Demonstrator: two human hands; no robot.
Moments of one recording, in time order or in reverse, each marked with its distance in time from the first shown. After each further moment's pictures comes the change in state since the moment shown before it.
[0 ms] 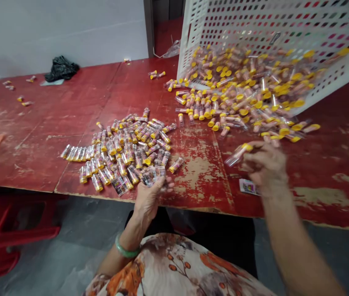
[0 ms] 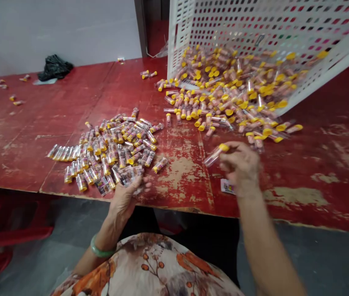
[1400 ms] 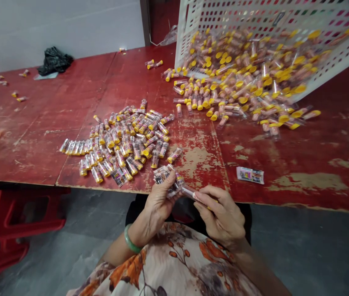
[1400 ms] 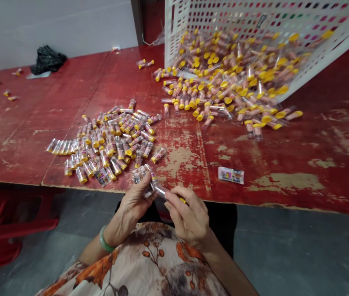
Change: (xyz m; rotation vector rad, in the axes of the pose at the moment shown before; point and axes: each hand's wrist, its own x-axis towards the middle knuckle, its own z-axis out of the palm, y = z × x) left_hand -0.027 -0.022 0.026 -0.255 0.032 -0.316; right_hand -0.111 -0.138 0.048 -0.076 -0.046 -0.118
